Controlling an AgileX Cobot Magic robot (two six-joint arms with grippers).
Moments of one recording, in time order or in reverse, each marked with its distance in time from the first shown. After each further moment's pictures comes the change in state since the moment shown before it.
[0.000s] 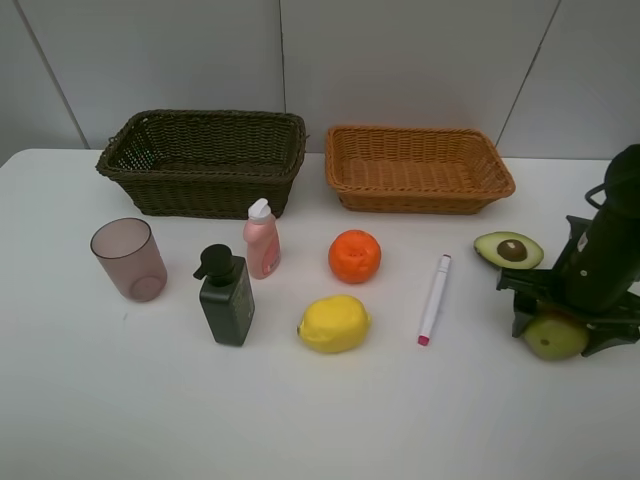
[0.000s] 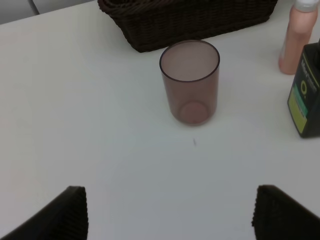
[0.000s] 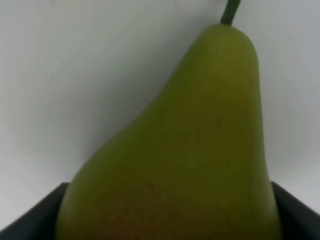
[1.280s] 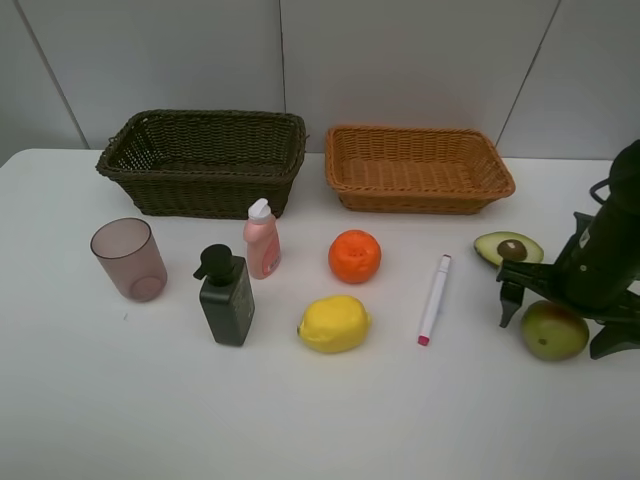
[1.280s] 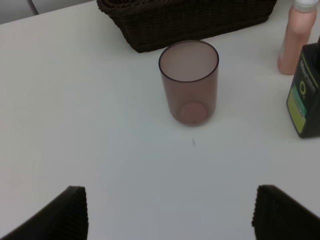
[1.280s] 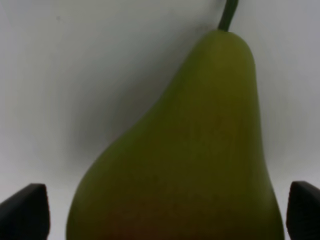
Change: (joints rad) left arm 0.000 0.000 0.000 -0.003 0.000 0.000; right arm 0.000 -0.012 0.000 0.018 -0.002 0.073
